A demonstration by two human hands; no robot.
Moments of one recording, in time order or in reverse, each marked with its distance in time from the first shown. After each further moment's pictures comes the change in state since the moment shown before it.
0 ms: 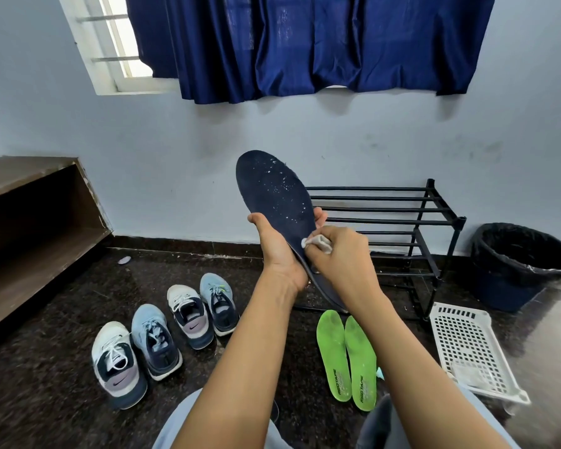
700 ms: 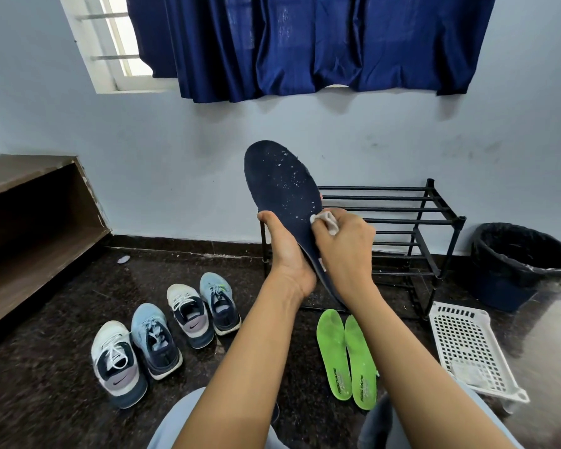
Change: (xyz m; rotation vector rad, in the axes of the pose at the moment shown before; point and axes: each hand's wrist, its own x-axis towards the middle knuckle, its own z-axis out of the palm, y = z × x) left_hand -0.015 -0.002 0.005 0.098 0.002 -0.024; right_hand 0.009 -0.008 0.008 0.091 0.286 -0.017
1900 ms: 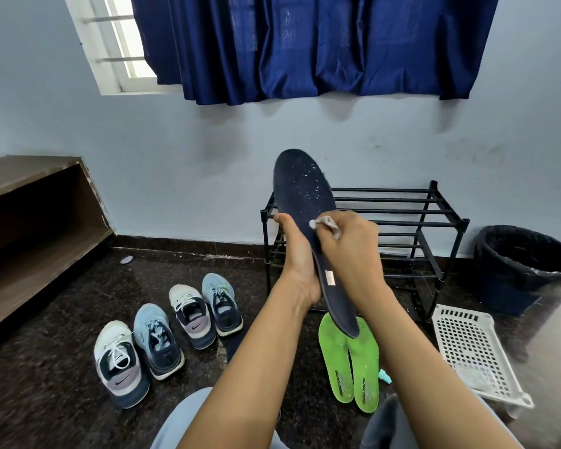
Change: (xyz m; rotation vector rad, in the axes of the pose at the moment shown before) left_hand 0.009 -0.015 -0.003 0.068 -0.032 -0.089; right_hand 0.006 0.004 -0.007 -0.072 -0.106 -0.117
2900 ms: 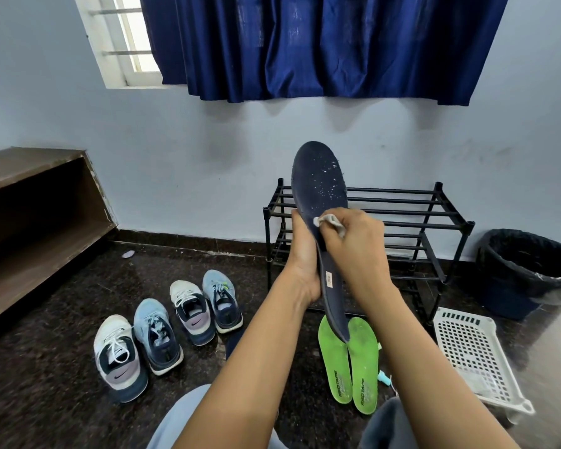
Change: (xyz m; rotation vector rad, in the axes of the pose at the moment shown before) left_hand 0.007 0.002 0.000 0.023 -0.076 -0.059; right_hand 0.001 -0.002 -0.003 -0.037 -0.025 -0.016
